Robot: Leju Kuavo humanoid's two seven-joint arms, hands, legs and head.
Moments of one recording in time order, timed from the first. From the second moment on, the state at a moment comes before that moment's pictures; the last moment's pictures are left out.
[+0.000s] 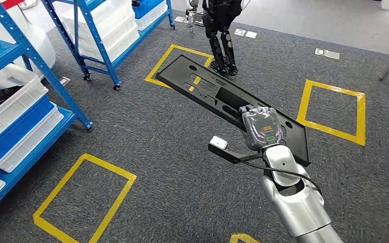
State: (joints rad) left arm -0.13 -0.13 0.69 -0.21 -0.69 0.10 -0.28; right arm -0.46 -0.11 0.57 -1.38 1.39 -0.28 -0.01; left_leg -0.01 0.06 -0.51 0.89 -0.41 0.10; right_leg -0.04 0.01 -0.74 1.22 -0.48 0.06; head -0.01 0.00
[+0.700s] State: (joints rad) left arm -0.15 -0.13 0.67 -0.21 -0.71 0.11 -0.29; right arm -0.44 -0.17 0.50 -1.42 1.33 -0.27 -0.05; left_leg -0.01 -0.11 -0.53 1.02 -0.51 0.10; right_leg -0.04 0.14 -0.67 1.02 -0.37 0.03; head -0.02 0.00
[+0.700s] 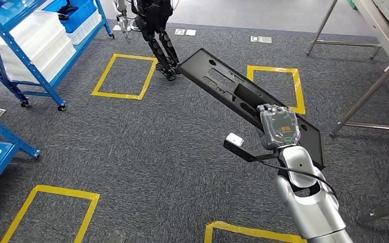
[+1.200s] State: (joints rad) left arm -0.13 -0.15 0.69 -0.21 -0.69 0.13 -0.28; right arm -0.58 -0.16 0.54 -1.26 1.27 -0.27 -0.08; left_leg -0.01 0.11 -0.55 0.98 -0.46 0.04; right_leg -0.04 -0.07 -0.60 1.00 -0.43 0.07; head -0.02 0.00
